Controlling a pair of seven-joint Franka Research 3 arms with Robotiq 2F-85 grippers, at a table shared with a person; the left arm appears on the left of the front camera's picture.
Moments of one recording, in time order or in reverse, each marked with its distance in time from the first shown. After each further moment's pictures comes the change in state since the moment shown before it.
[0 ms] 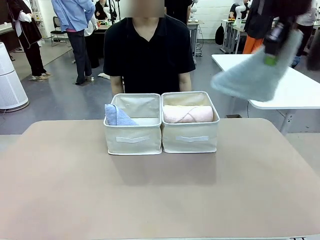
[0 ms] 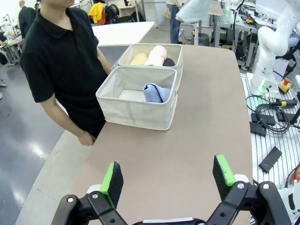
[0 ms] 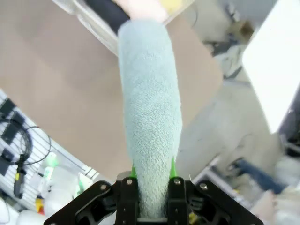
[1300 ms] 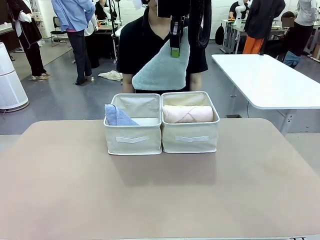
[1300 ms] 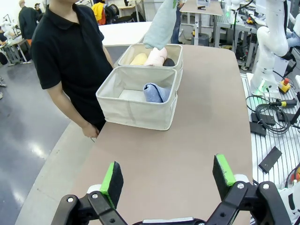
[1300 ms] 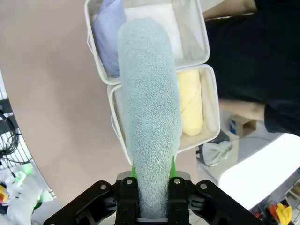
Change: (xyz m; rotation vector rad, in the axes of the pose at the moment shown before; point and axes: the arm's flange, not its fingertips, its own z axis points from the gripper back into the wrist) left arm 0.000 0.000 0.000 0.000 0.000 0.001; right arm 0.229 0.032 -0.034 0.118 -0.126 0.486
